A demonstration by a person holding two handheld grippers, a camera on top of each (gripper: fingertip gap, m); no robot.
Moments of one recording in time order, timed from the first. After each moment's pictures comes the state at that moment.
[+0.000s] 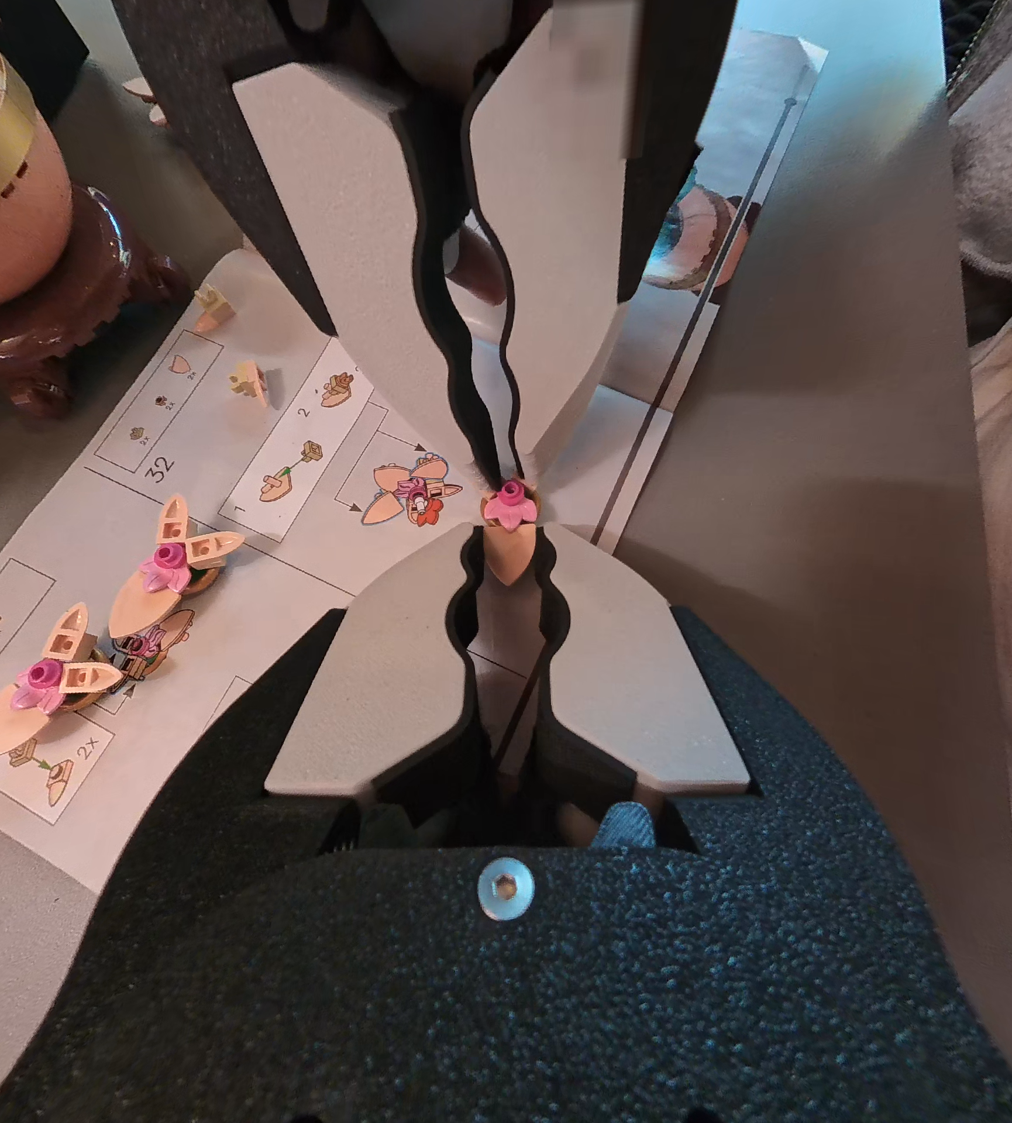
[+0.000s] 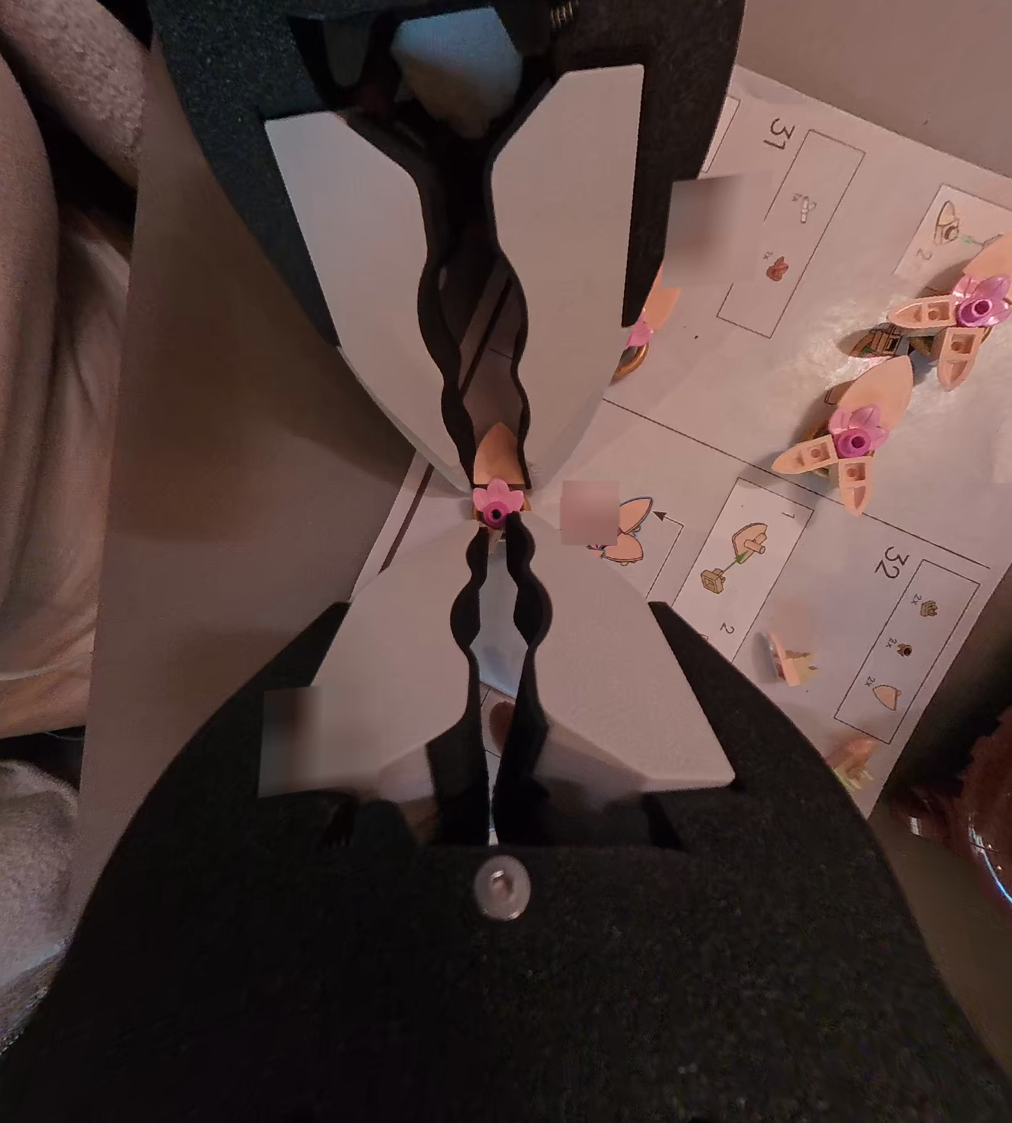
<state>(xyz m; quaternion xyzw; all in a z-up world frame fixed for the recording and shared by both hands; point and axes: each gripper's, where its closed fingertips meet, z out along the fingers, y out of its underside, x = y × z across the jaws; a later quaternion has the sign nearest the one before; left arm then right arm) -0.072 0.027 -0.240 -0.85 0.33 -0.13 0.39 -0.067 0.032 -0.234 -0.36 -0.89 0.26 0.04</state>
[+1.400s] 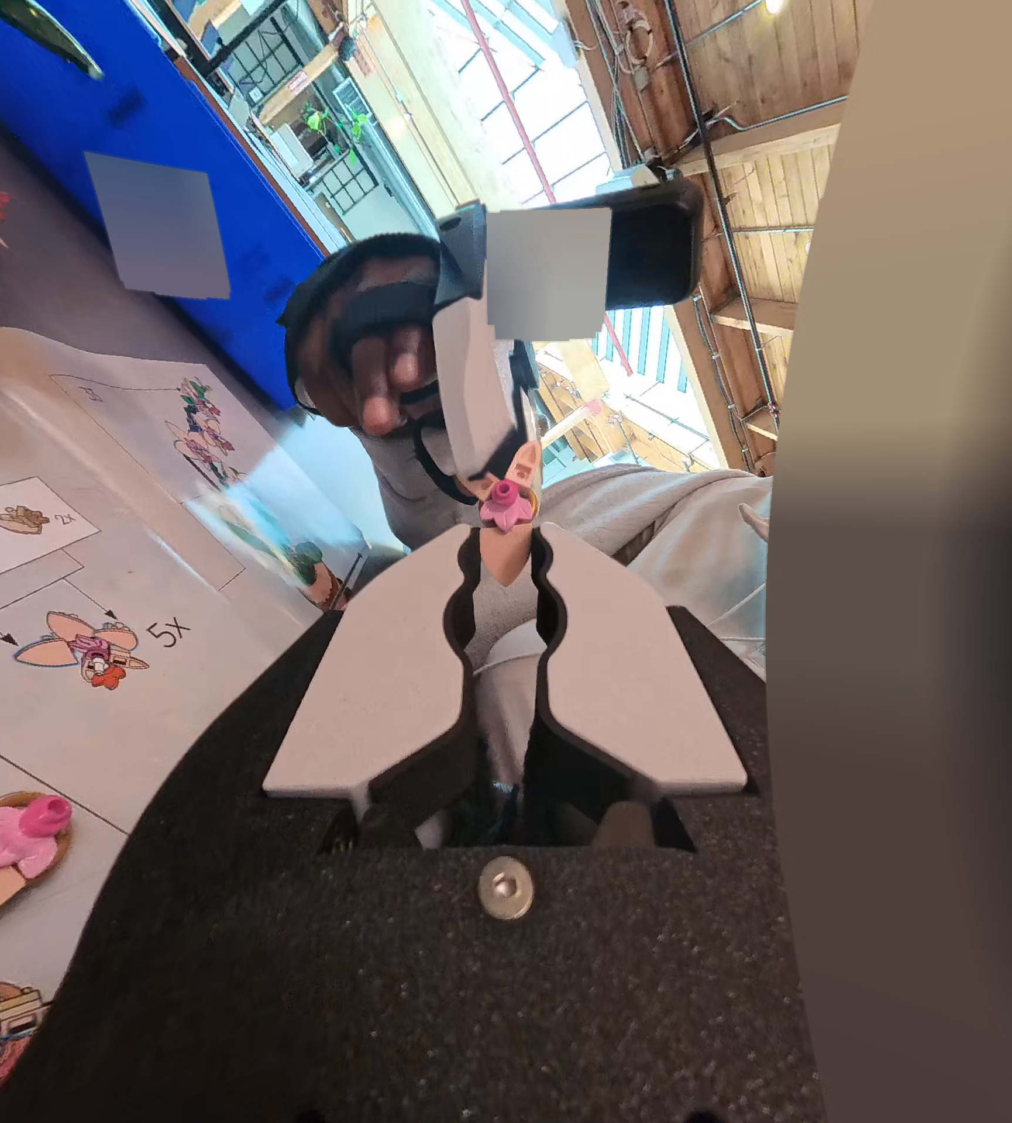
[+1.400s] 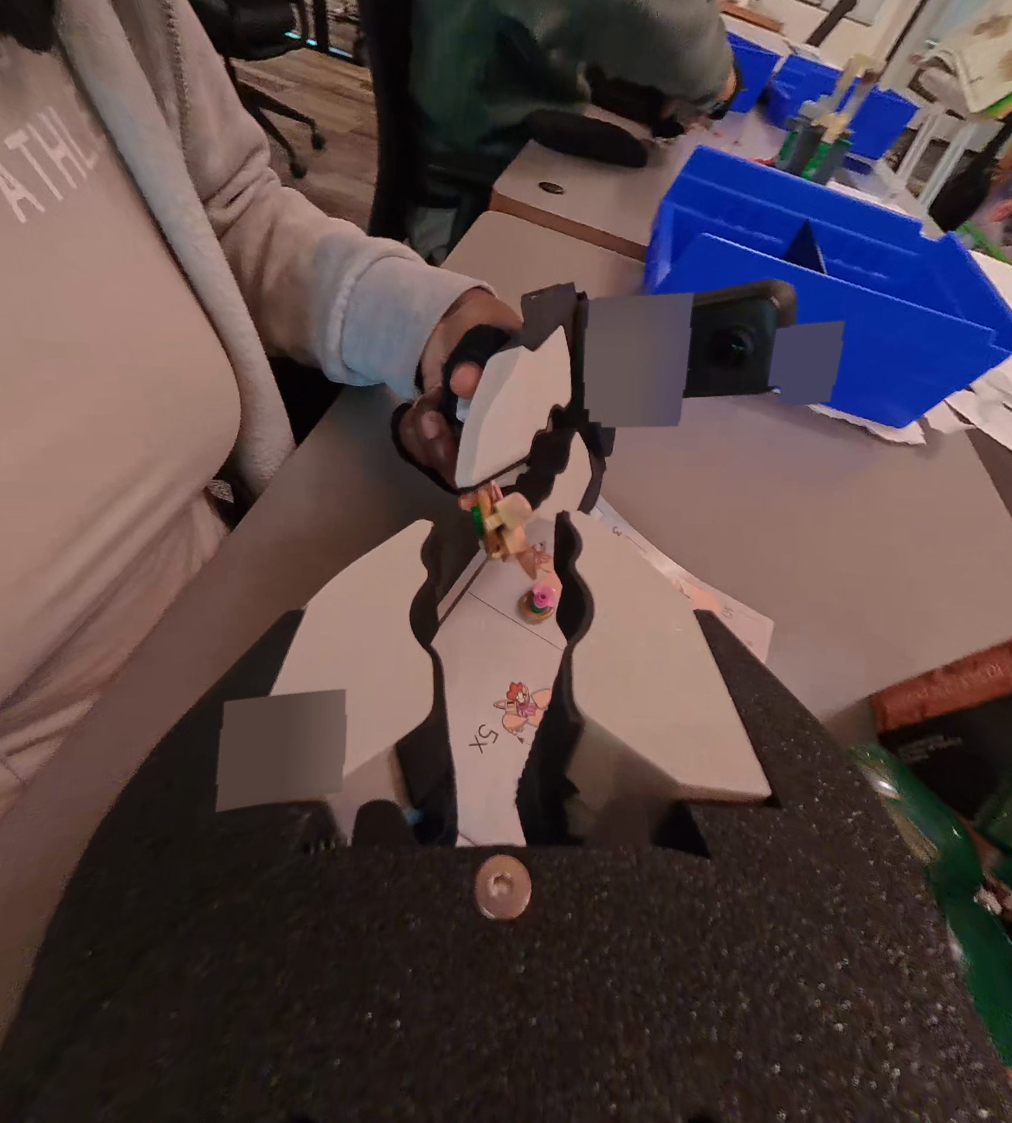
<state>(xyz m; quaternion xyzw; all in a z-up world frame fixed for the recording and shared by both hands) -0.061 0.016 -0.120 -0.62 0.02 -0.66 0.41 -0.075 0.016 -0.127 -0.21 -0.80 0.50 0.26</state>
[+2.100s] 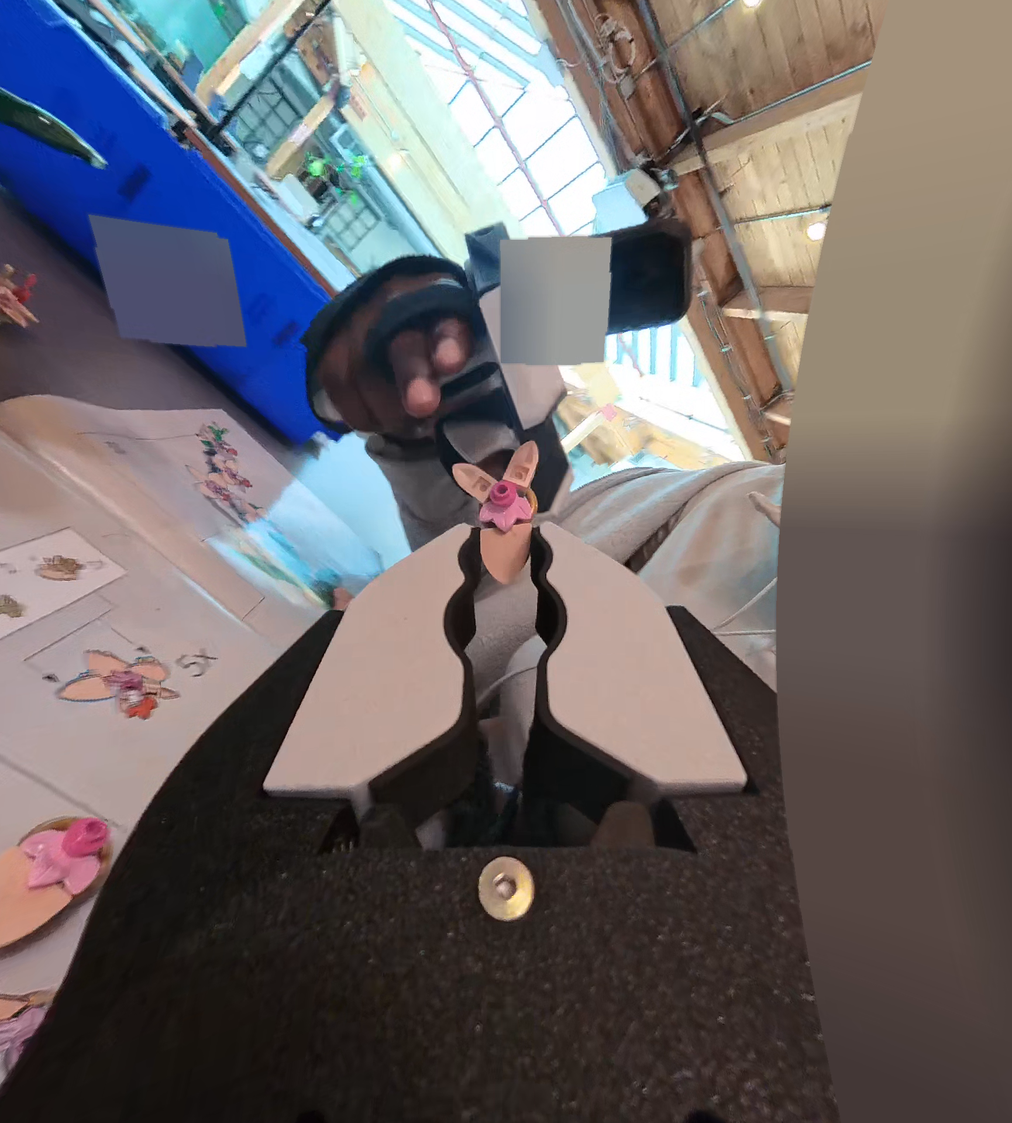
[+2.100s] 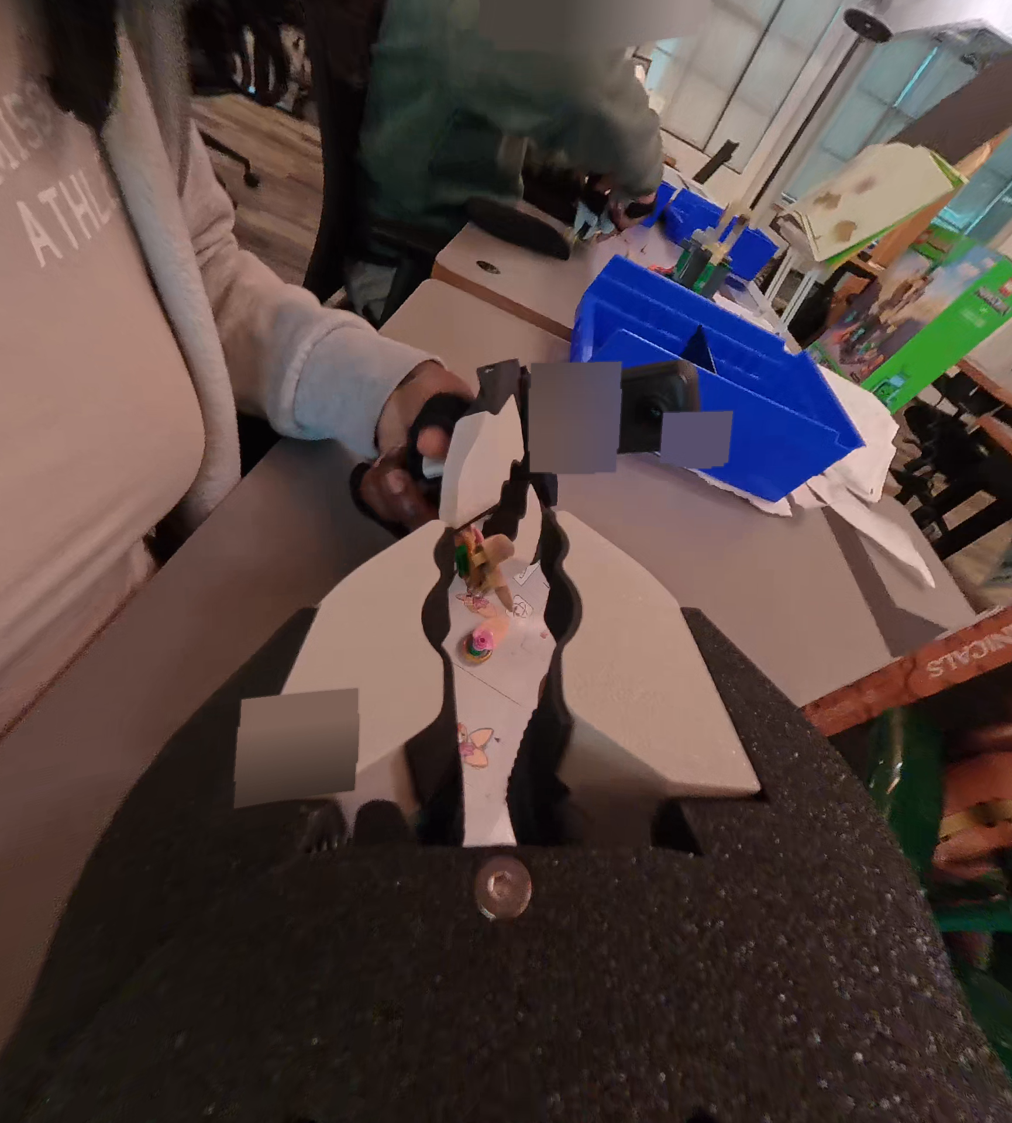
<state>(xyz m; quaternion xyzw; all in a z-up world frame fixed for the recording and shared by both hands) -0.067 0.017 -0.116 -0.62 0.04 -0.64 0.45 -0.078 0.019 -0.100 -0.18 -0.77 0.50 0.35</state>
